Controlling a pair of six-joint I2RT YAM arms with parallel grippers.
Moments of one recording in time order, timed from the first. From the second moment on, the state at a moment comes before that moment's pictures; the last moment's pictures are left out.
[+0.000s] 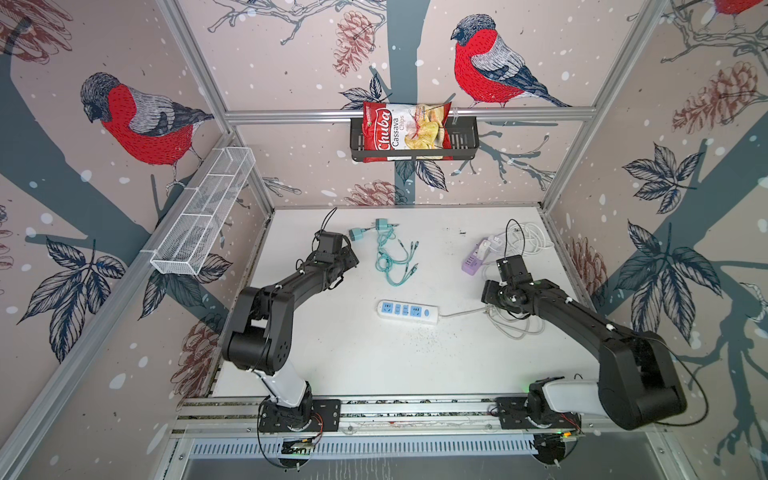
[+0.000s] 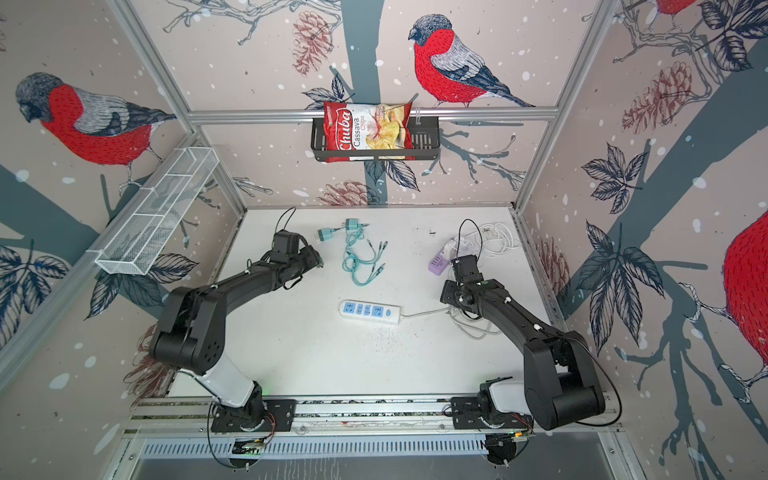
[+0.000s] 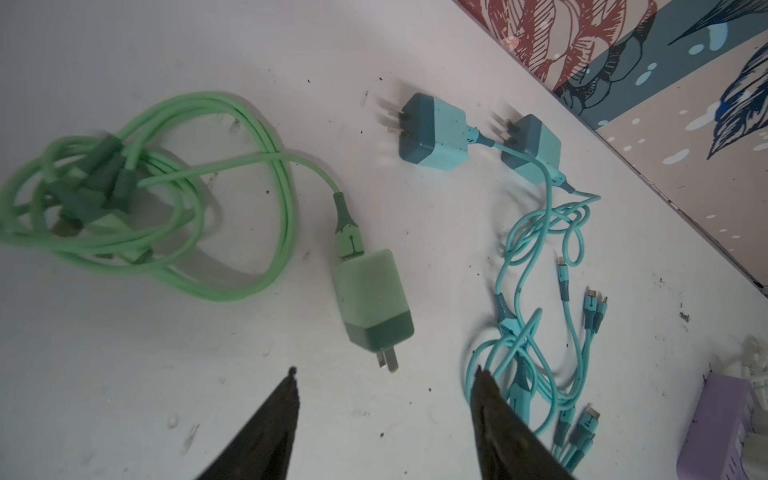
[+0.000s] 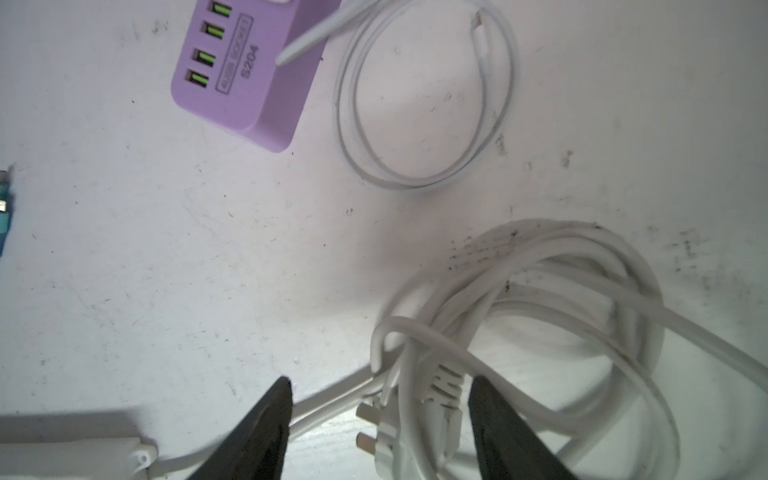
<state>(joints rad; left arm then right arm) -0.21 1.71 1.00 -0.08 0.00 -0.70 0.28 1.33 0.74 -0.49 0.07 0.50</state>
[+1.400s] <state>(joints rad) -0.23 1.91 1.10 -0.15 -0.08 -0.68 0.25 1.26 0.73 -0.49 -0.01 0.47</state>
